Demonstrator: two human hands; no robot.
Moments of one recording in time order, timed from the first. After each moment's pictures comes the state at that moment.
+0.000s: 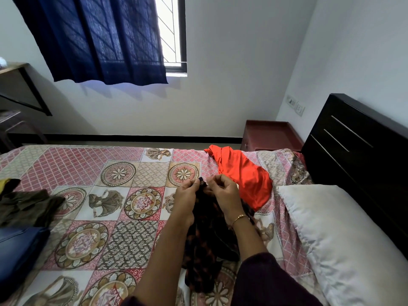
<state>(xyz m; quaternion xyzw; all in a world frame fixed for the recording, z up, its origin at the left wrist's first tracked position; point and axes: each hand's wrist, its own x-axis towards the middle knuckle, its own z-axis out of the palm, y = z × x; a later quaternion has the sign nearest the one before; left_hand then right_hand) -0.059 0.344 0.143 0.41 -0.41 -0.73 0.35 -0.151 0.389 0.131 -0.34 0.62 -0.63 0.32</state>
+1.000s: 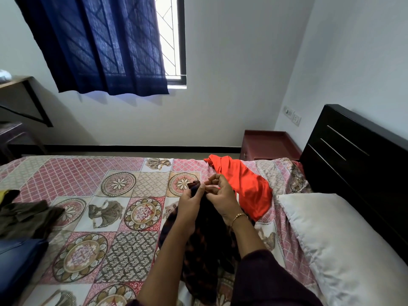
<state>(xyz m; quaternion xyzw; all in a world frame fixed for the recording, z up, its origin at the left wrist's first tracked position) -0.063 0.332 0.124 0.41 -0.45 -0.71 0.36 -0.152 0.375 0.141 -0.39 0.60 -0.60 0.36</state>
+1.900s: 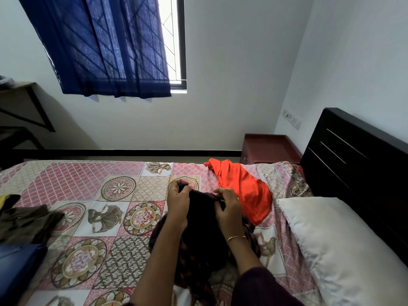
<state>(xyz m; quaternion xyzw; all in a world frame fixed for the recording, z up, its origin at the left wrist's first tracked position) -0.058 0.319 0.144 0.46 -0.46 -0.61 0.45 -0.157 0.387 0.104 -0.47 0.69 -0.54 -0.01</state>
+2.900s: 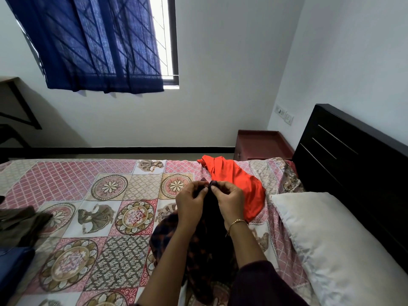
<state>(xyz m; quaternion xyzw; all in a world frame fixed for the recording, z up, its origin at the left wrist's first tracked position) -0.088 0.342 0.133 0.42 -0.63 -0.49 0.44 -0.171 0.386 0.137 -0.26 0.67 -0.66 0.22</state>
